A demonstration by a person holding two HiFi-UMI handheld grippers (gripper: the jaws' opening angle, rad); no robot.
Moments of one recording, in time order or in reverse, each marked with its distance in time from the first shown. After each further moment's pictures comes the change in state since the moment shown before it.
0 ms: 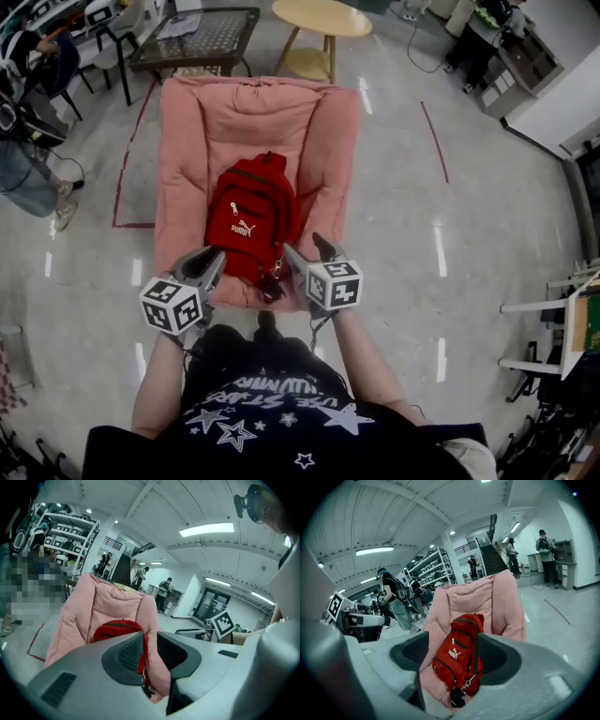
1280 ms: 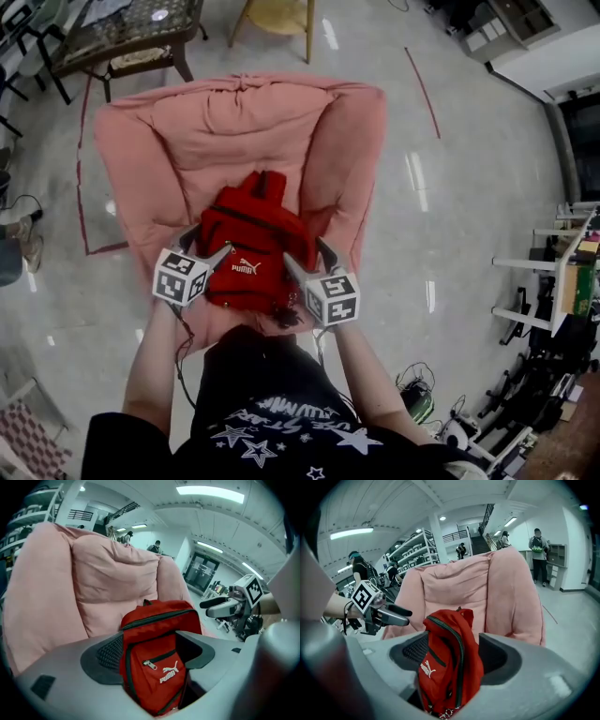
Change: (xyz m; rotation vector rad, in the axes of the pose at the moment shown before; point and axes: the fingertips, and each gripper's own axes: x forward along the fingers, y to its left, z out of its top) left arm 0.230 0.235 -0.002 0.222 0.425 -0.148; right arm 0.194 -0.078 0.013 0.012 0.143 -0.213
